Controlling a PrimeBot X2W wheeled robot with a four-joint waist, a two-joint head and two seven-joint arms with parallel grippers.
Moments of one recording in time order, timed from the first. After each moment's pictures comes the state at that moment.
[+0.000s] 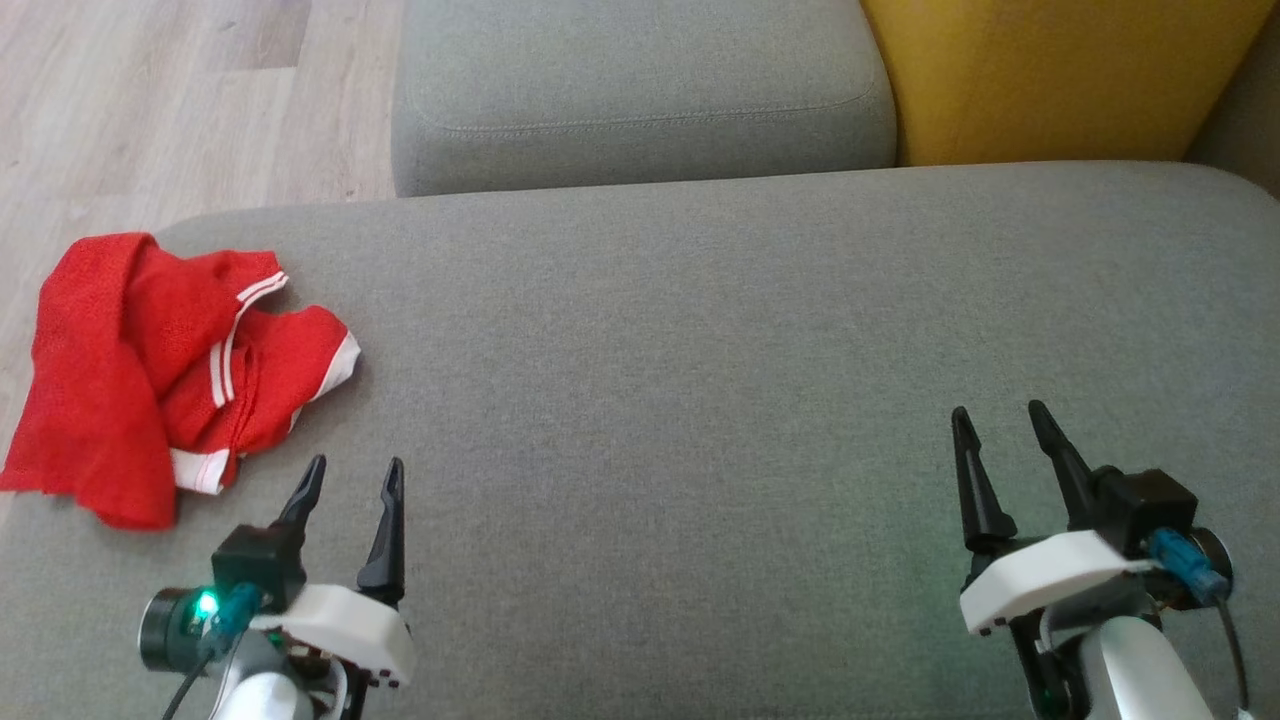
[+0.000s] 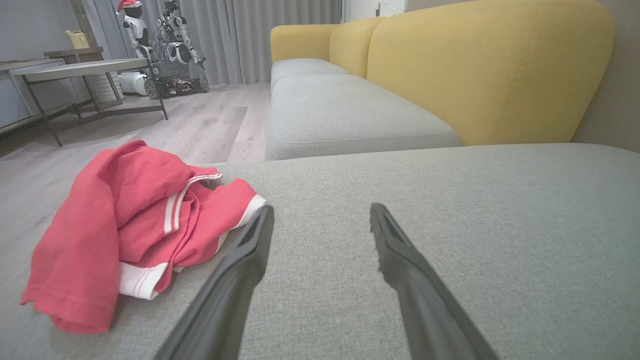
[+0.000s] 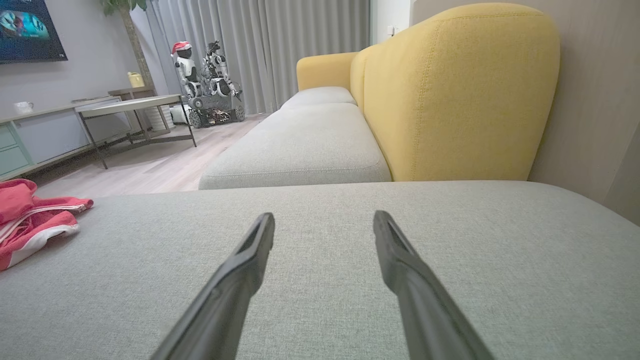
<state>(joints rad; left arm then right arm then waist) -0.04 0.15 -0.21 0.33 -0.17 0.03 -0.25 -0.07 -0.05 0.03 0.30 0.10 0.13 -0.13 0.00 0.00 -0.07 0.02</state>
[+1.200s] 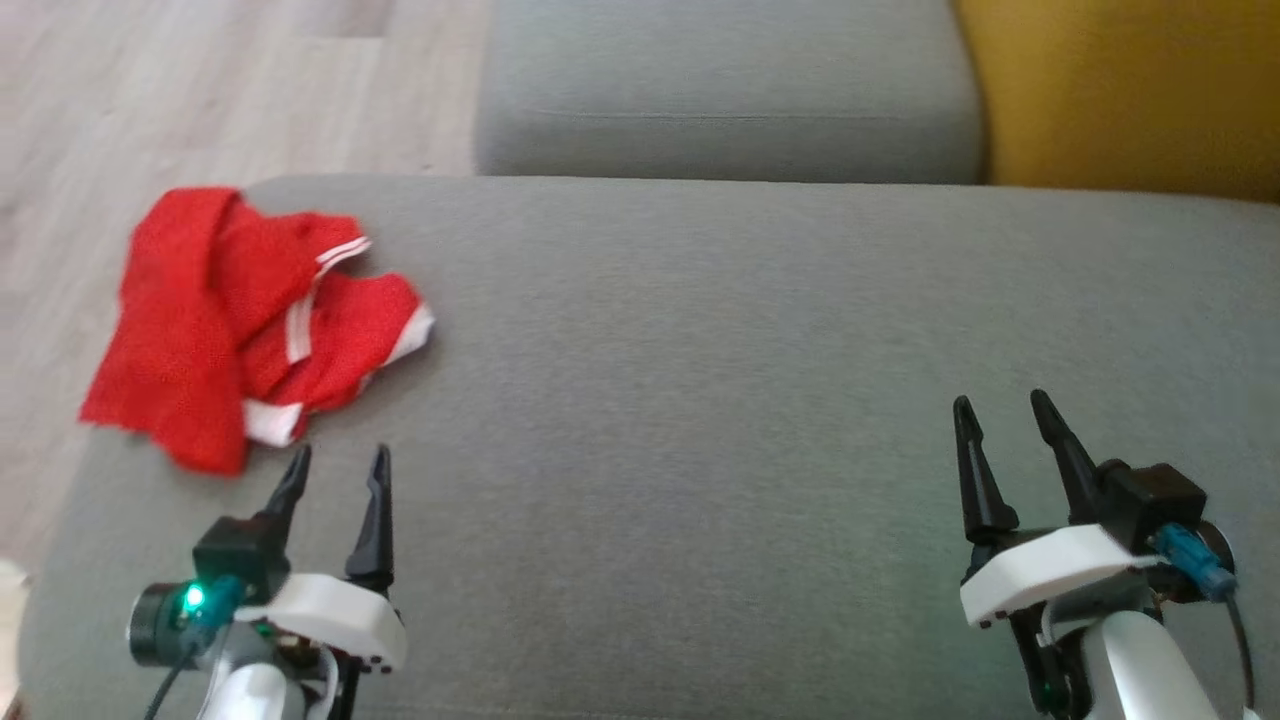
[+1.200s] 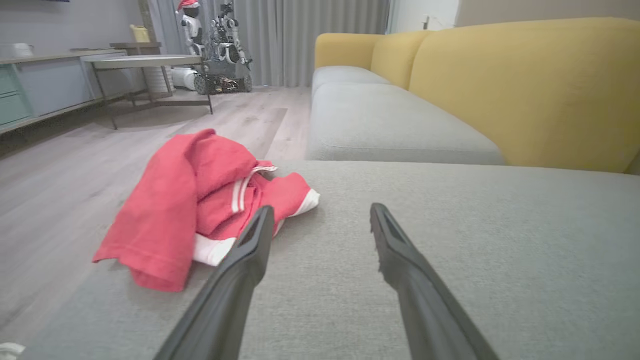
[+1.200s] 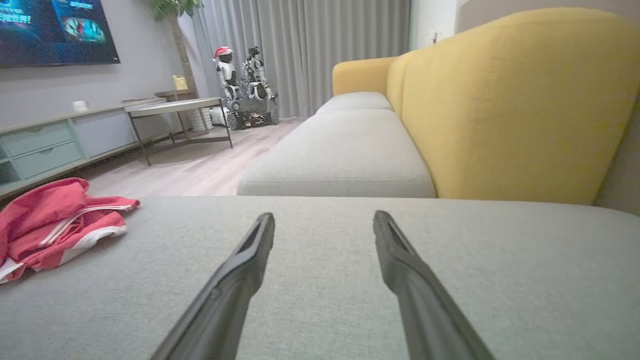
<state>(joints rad) -0.05 0.13 -0.16 0.32 -0.17 0.02 -0.25 -0.07 -0.05 0.03 0.27 0.12 0.13 -0.13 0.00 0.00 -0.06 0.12</state>
